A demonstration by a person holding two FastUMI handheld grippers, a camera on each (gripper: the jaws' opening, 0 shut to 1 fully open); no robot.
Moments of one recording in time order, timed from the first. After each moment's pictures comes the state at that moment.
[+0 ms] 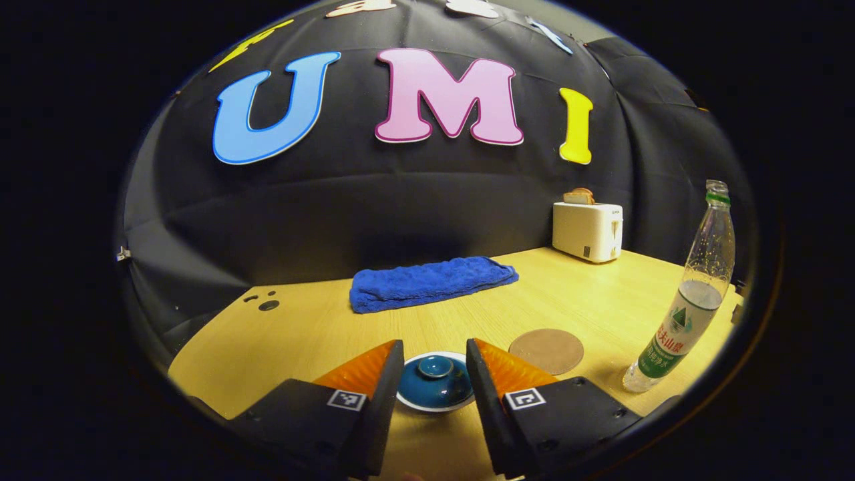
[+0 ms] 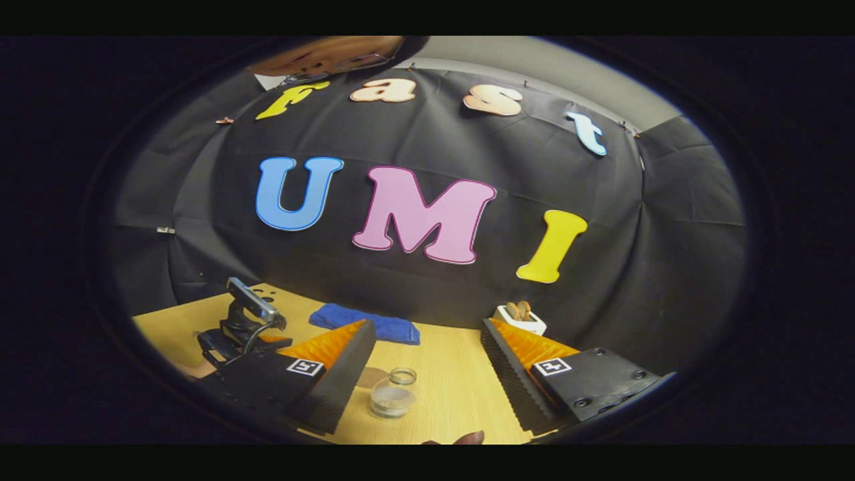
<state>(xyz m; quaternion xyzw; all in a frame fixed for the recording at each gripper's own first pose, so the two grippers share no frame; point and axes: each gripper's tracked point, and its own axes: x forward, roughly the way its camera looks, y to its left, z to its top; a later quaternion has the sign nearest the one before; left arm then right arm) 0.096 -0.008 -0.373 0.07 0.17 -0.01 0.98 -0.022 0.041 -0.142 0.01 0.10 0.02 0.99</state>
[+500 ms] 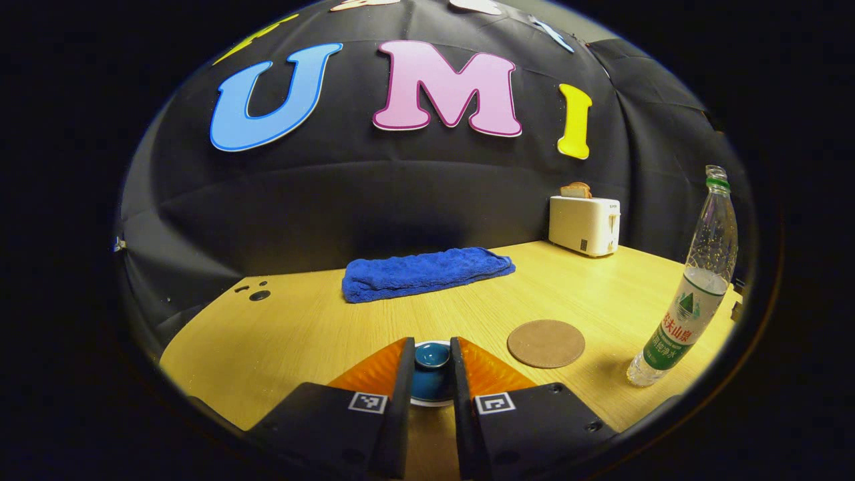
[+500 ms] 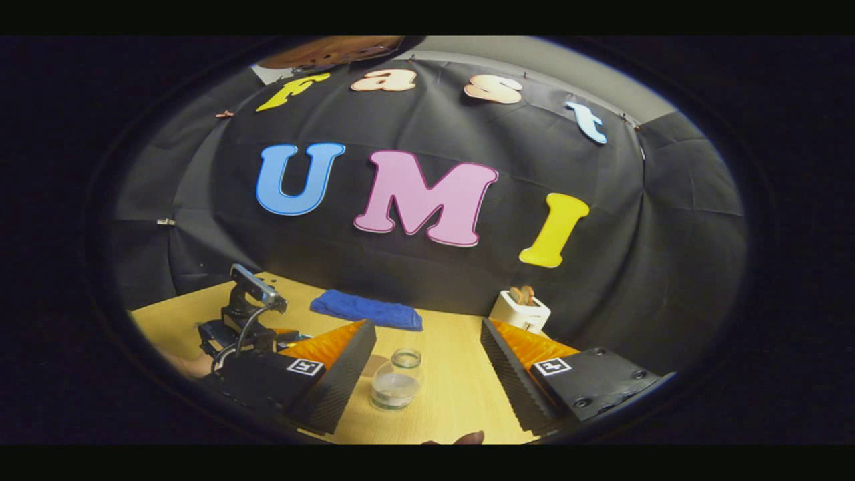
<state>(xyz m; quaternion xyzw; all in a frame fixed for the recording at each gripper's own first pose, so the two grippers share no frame) 0.099 -0.008 -0.386 0.06 0.17 -0.02 0.98 -0.033 0.052 -0.193 0.02 0.14 0.03 0.99</state>
